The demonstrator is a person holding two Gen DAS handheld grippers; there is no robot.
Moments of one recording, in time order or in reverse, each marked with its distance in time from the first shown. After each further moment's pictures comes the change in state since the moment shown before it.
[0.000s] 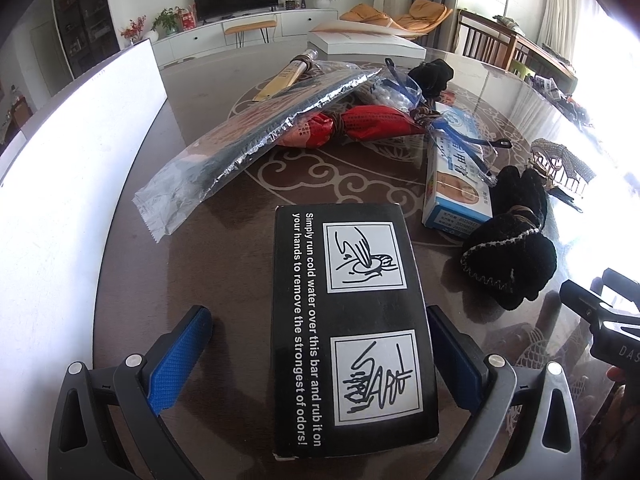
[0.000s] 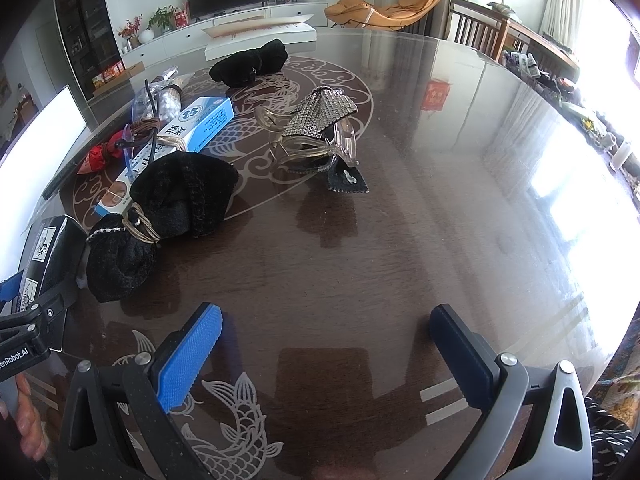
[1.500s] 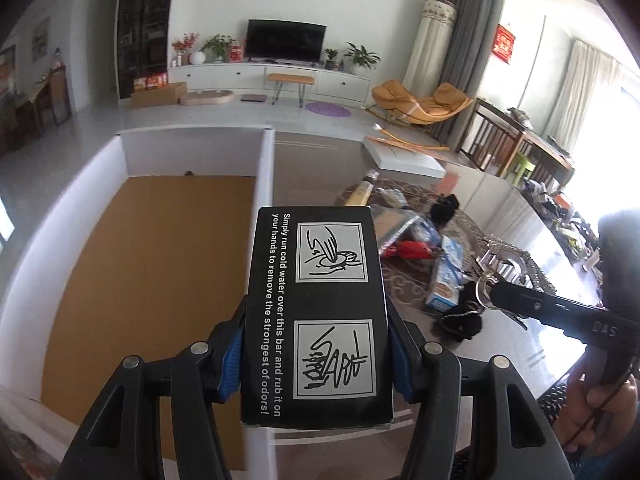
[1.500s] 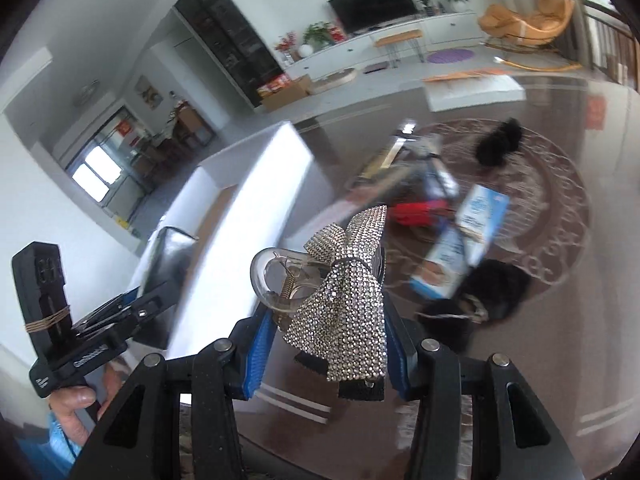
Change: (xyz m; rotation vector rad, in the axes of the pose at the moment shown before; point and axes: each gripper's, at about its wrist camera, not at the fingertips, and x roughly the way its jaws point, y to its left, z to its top) left arm -0.178 0.135 -0.010 -0.218 -0.220 -0.023; right arm -0.118 0.126 0.053 -0.166 -0.034 0.709
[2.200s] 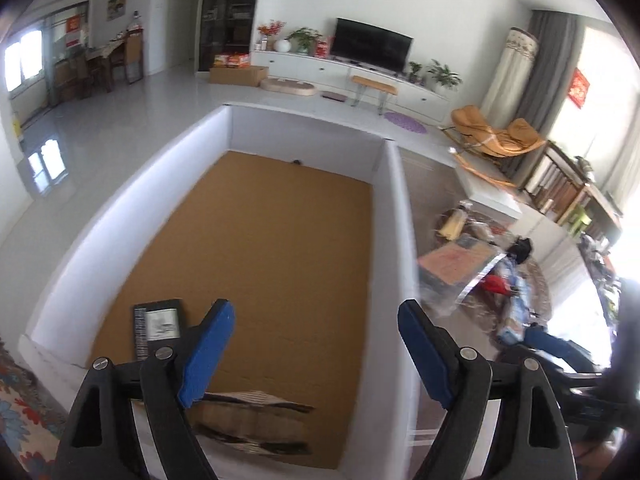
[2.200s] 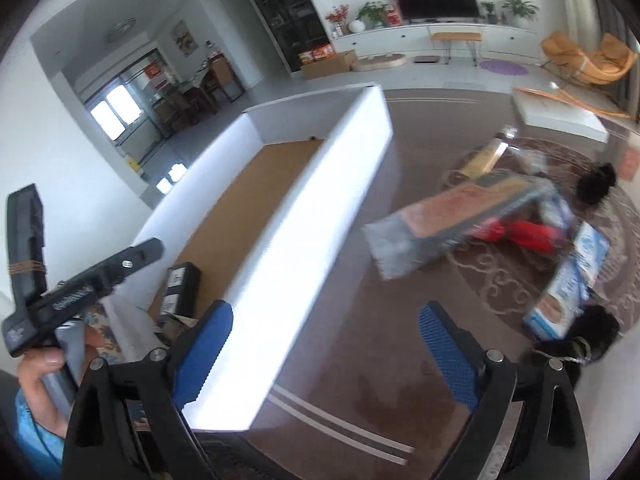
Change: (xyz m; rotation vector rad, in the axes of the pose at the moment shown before) left arm -0.003 0.057 -0.006 -0.179 0.002 0.083; right arm 0.089 0.060 -0.016 -0.139 0.078 -0.086
